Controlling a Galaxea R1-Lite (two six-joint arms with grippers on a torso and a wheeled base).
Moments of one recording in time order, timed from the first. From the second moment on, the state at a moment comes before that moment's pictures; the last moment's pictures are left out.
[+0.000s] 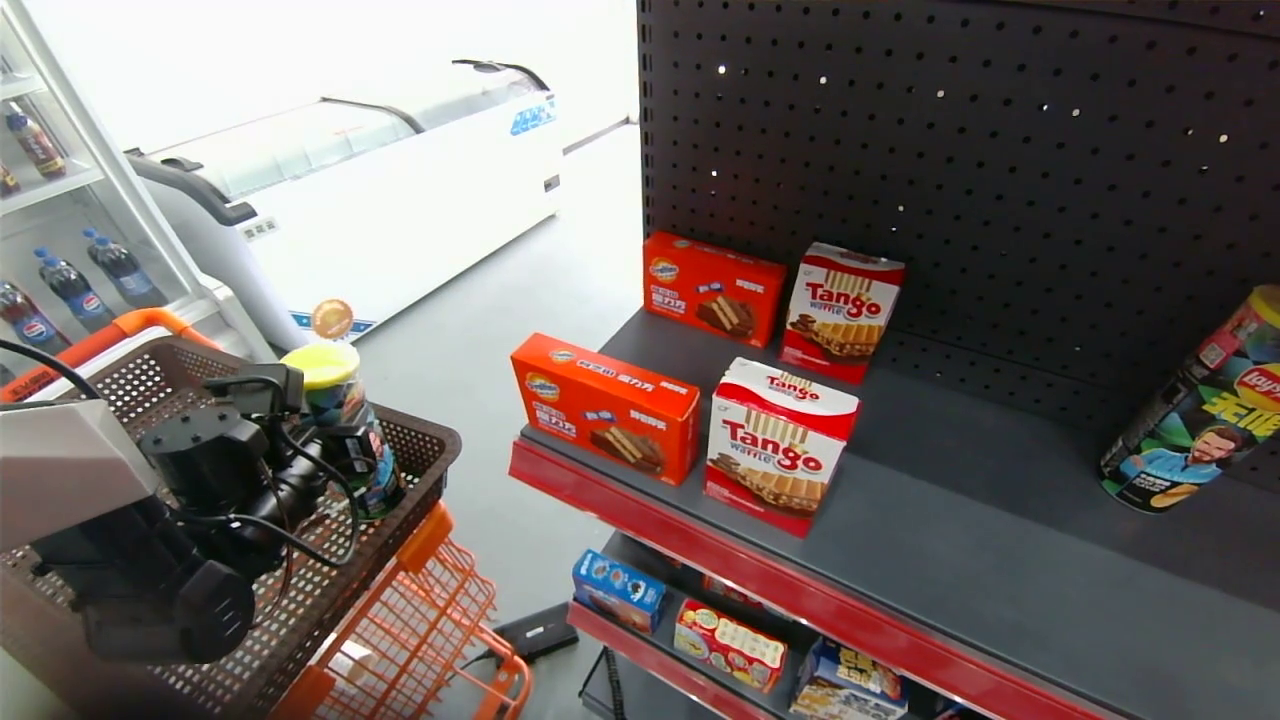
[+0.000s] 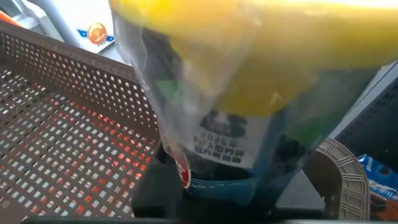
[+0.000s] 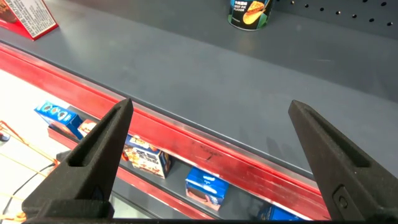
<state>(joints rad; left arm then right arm) 0.10 2.18 -0.61 -1.57 0.02 0.01 -0.02 0.00 0.00 0.00 -0.02 0.00</state>
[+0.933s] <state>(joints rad) 0.00 1.62 -0.59 -1.21 -0.14 0.04 -0.02 0.00 0.00 0.00 -0.02 0.00</state>
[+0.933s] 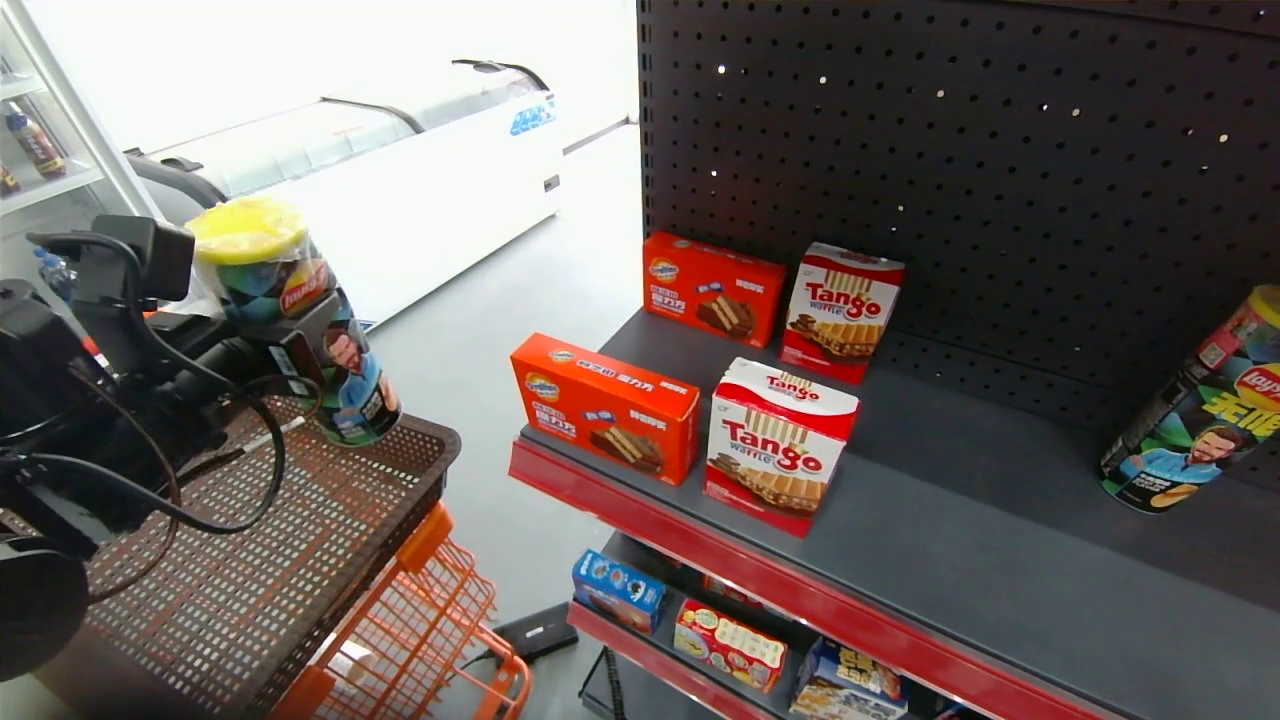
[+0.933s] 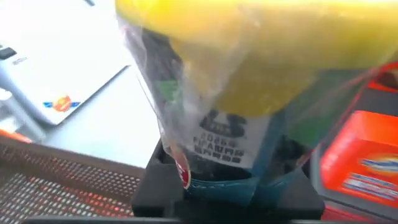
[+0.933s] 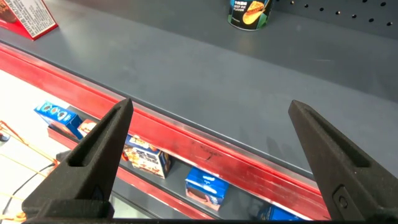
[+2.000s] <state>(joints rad) -0.40 1.29 -0.44 -0.88 -0.56 0.03 -0.02 0.00 0.00 0.00 -0.02 0.00</state>
